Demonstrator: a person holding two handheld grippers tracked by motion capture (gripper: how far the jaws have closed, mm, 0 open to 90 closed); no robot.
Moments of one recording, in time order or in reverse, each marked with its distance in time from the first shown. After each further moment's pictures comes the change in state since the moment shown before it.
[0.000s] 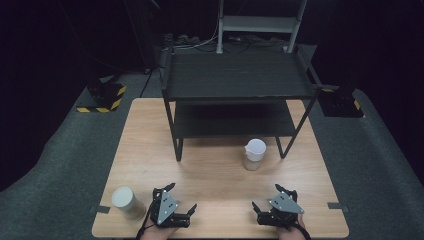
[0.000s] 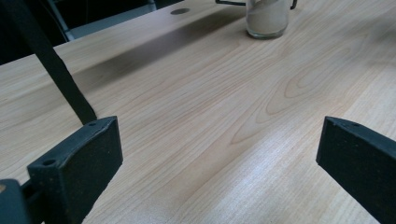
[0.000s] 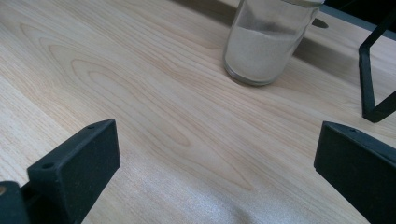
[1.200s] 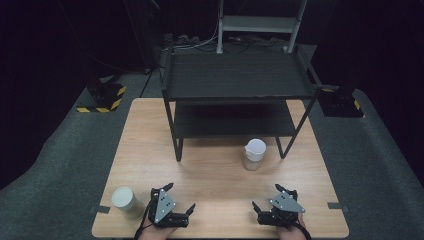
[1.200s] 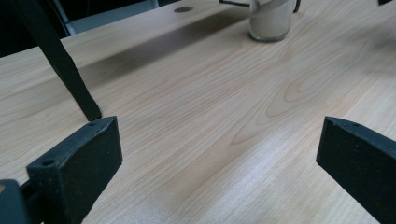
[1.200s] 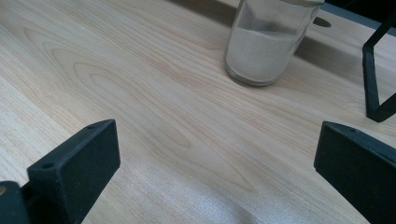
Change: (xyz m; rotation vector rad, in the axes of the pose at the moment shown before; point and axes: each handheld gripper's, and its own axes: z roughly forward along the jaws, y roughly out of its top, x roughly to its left) left arm 0.002 0.010 -0.010 0.005 0.002 -0.040; right arm -0.005 -0.001 0.000 -0.007 0.014 0.019
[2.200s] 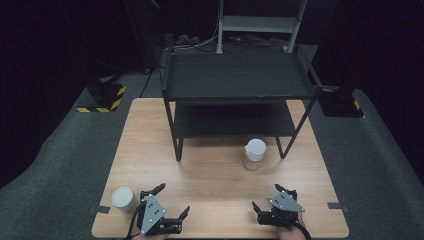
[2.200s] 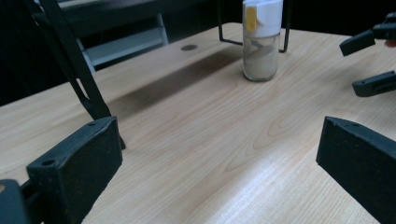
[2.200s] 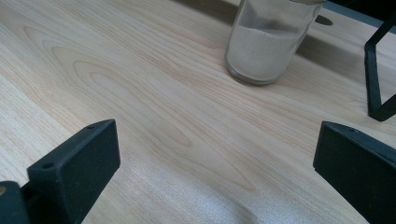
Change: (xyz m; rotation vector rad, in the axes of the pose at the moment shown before) left arm -0.008 0.021 -0.047 -0.085 0.035 0.023; right arm 0.000 0.002 0.001 0.008 0.004 -0.003
